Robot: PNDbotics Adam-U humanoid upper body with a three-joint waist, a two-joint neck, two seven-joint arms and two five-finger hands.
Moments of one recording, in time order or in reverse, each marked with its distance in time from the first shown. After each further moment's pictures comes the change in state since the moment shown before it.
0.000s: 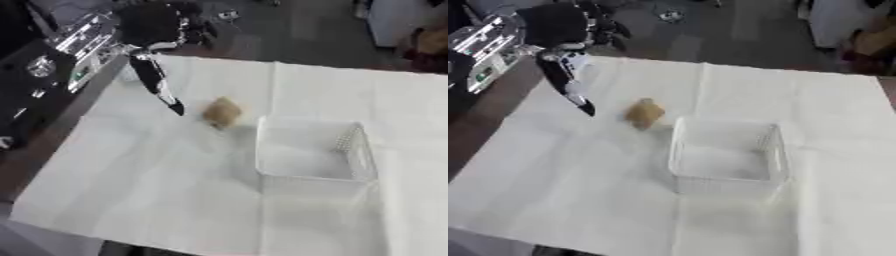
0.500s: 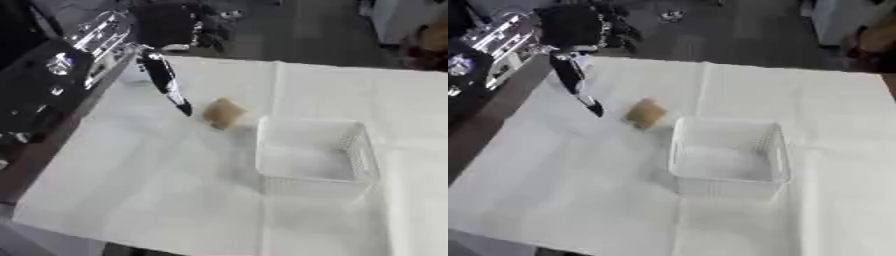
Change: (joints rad) left arm -0.043 -0.026 -0.017 0.025 -0.084 -0.038 -0.005; right arm -0.018 0.011 0.006 0.000 0.000 0.003 0.011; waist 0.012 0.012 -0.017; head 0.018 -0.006
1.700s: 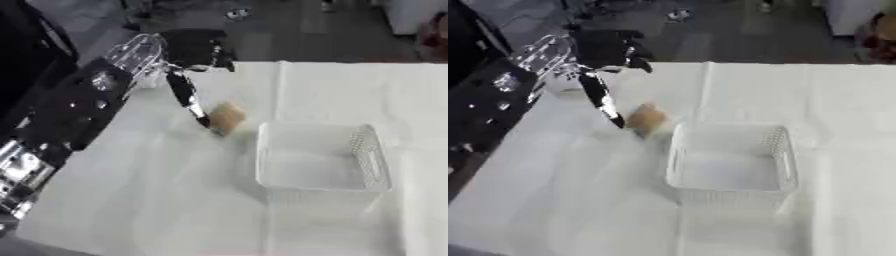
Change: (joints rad) left arm -0.049 -0.057 0.026 0.155 -0.144 0.064 -0.136; right arm -0.088 0.026 0.013 0.000 -0.001 0.012 0.038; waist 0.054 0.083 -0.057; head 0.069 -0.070
